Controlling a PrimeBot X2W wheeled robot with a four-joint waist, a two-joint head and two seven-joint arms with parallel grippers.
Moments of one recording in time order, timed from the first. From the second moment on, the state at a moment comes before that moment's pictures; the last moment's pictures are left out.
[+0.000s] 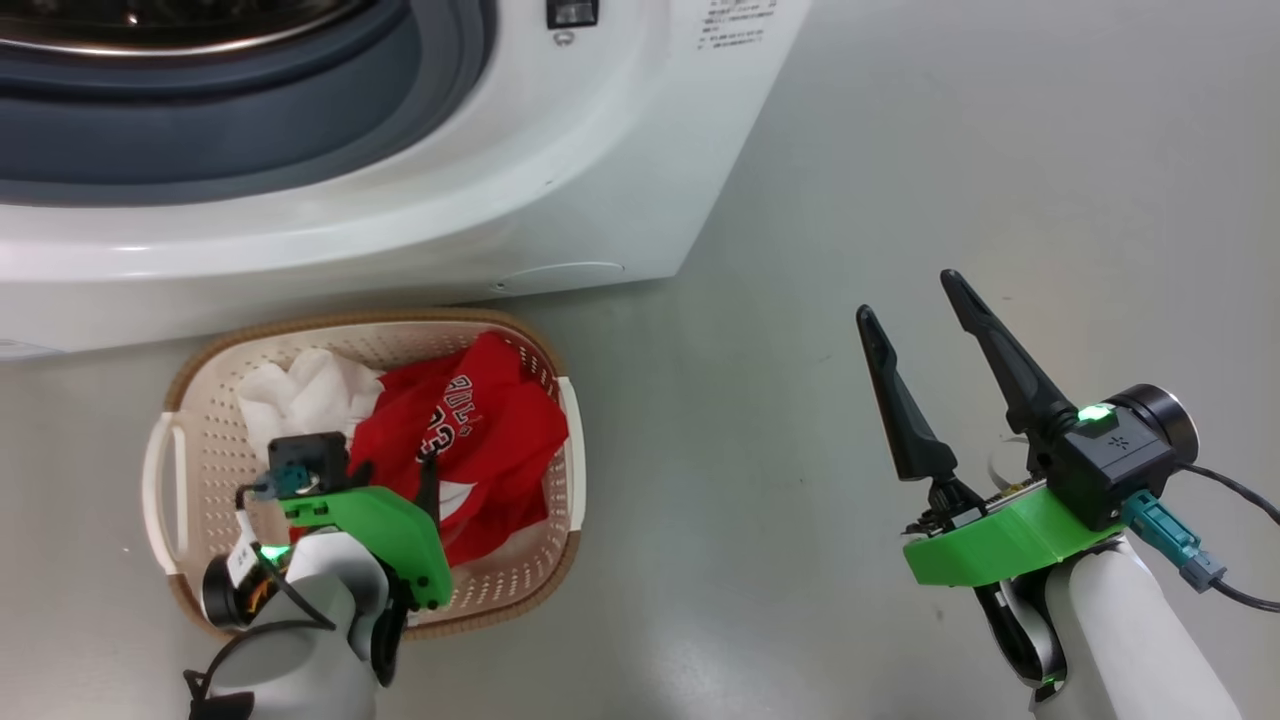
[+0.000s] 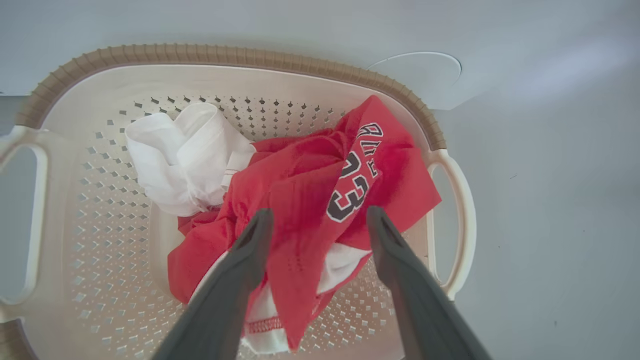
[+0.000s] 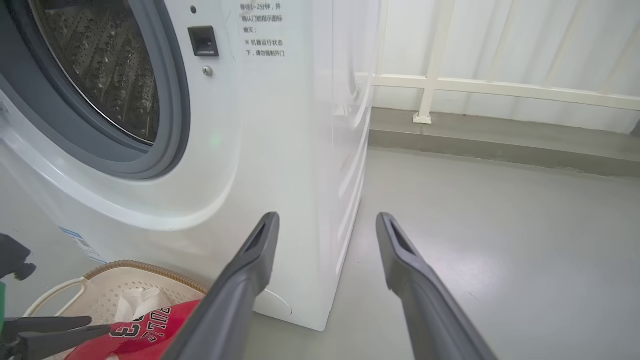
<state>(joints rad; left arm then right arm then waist) -0.78 0.04 -0.46 1.29 -0.66 -0.03 -0.20 -0.27 -0.05 0.14 0.11 0.17 0.13 -0.26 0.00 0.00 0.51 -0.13</state>
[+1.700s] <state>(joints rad) -0.05 0.05 -0.04 0.16 -0.28 -0.07 -0.25 -0.01 -0.05 -0.05 0.13 0.11 0.13 -0.26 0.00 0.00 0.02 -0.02</state>
